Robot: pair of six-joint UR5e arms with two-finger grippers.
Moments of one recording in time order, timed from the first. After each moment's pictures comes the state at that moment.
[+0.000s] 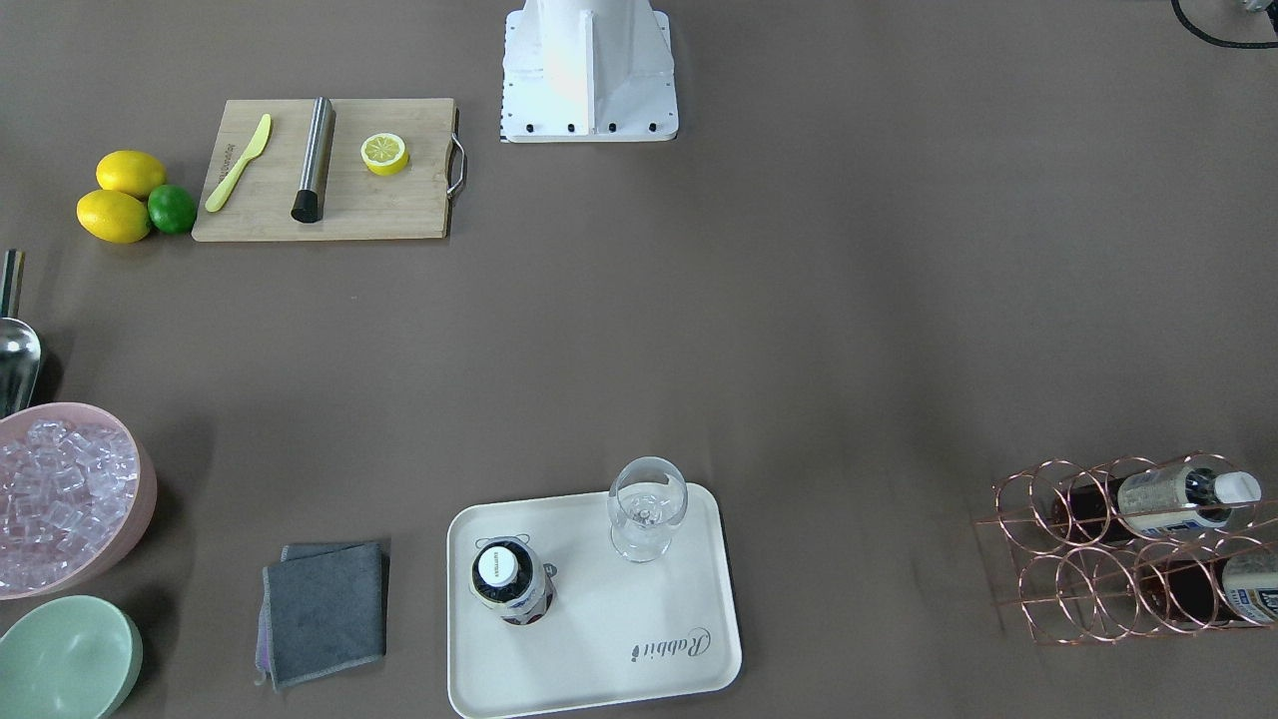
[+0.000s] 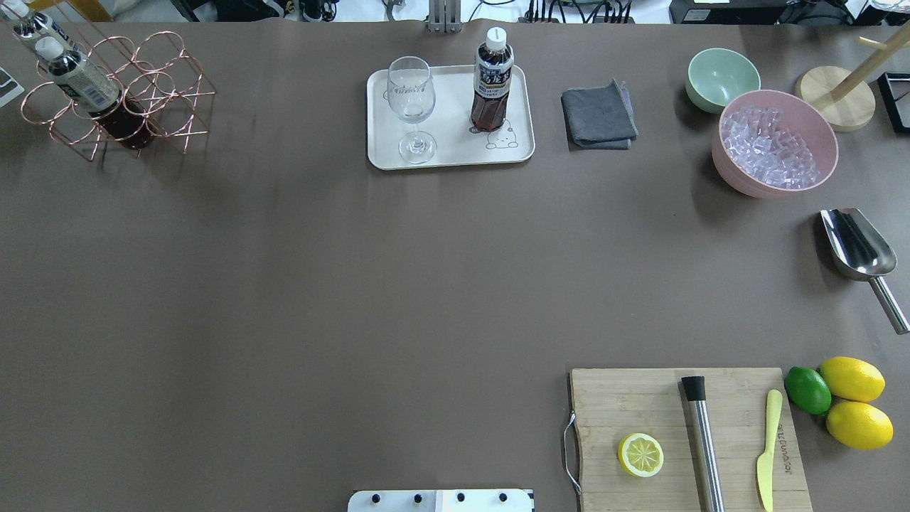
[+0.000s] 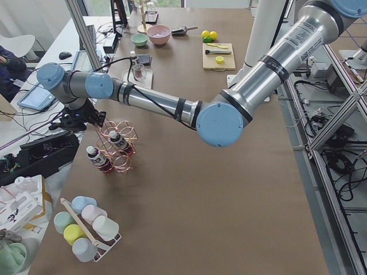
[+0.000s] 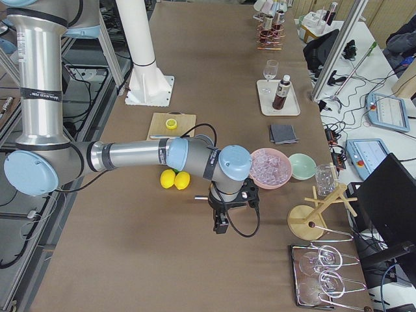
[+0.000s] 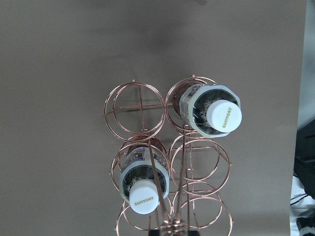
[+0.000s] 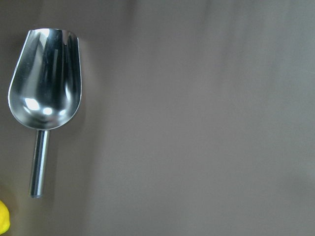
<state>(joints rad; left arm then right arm) -1.51 -2.31 -1.10 -1.35 -2.57 -1.60 1.67 -1.62 1.71 -1.89 2.25 -0.43</state>
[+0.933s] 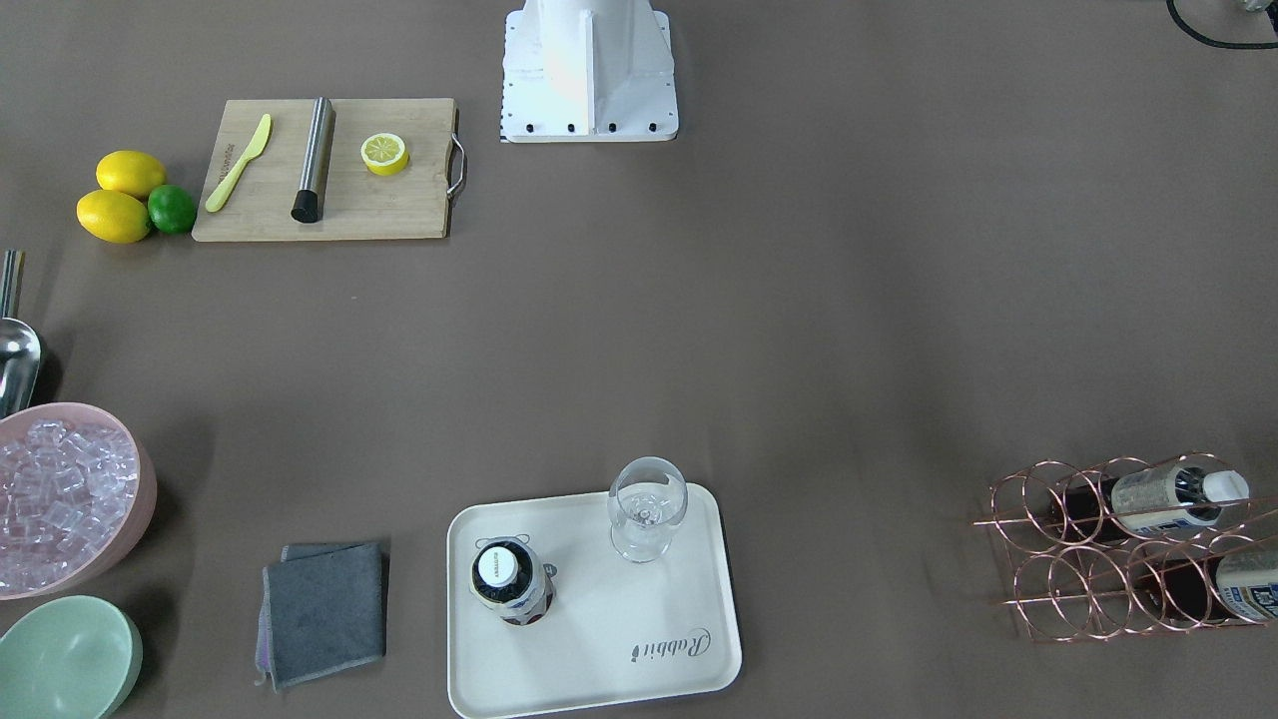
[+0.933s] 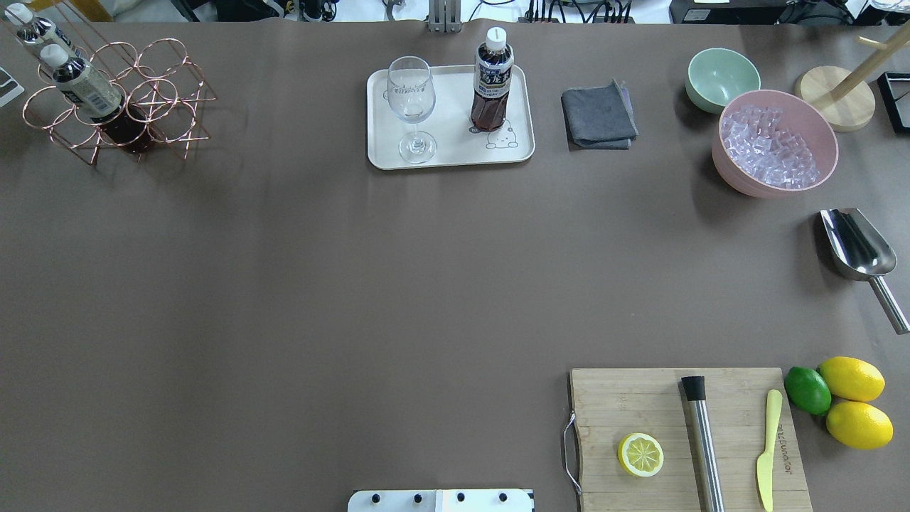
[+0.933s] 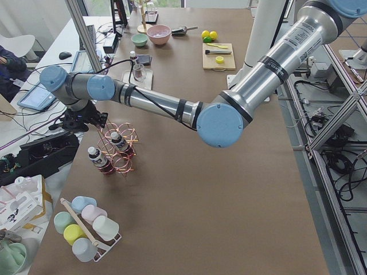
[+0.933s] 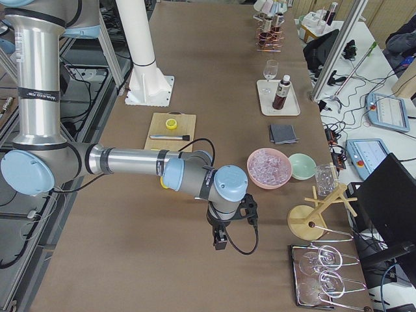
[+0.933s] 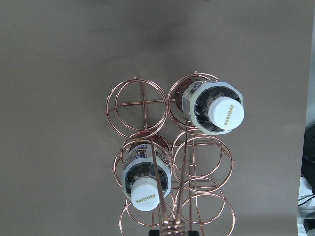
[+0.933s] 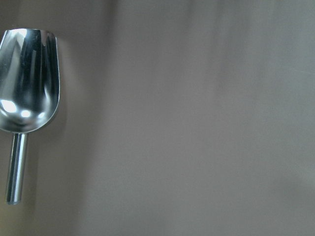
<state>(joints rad) -1.49 -2.30 -1.10 -1.35 -2.57 -1.60 1.69 -1.63 1.65 -1.81 2.26 -0.43</state>
